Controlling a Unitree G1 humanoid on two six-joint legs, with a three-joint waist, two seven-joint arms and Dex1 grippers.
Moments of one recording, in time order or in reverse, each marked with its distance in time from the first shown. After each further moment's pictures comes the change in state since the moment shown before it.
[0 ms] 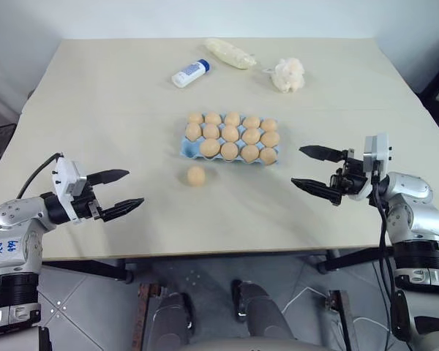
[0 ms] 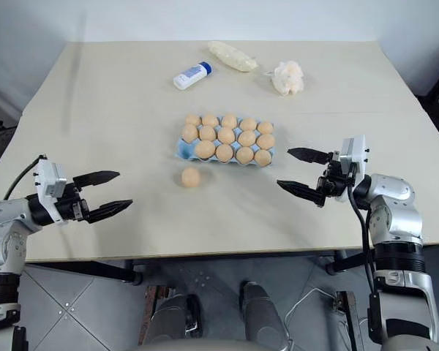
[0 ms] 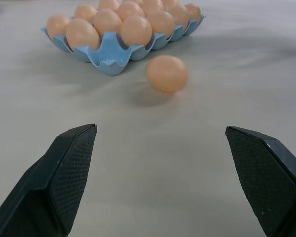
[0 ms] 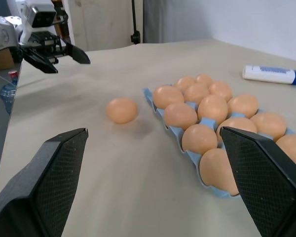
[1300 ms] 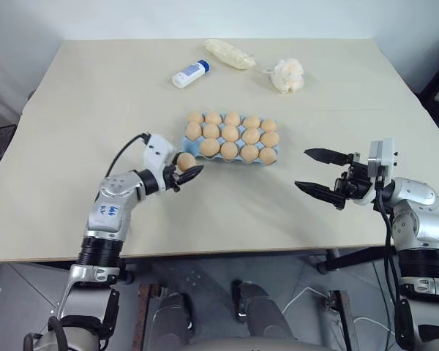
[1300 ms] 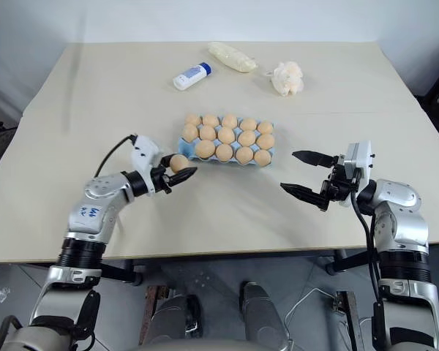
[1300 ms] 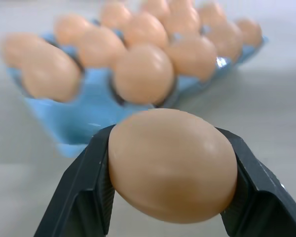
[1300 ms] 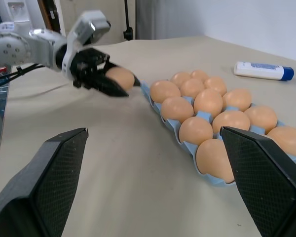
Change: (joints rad) left arm -0.304 -0.331 -0.257 0.025 0.228 0.197 0.480; right arm 0.070 -0.011 -0.028 -0.079 0.006 0.003 -0.041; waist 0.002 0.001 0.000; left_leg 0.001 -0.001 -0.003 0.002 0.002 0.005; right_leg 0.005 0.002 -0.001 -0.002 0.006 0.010
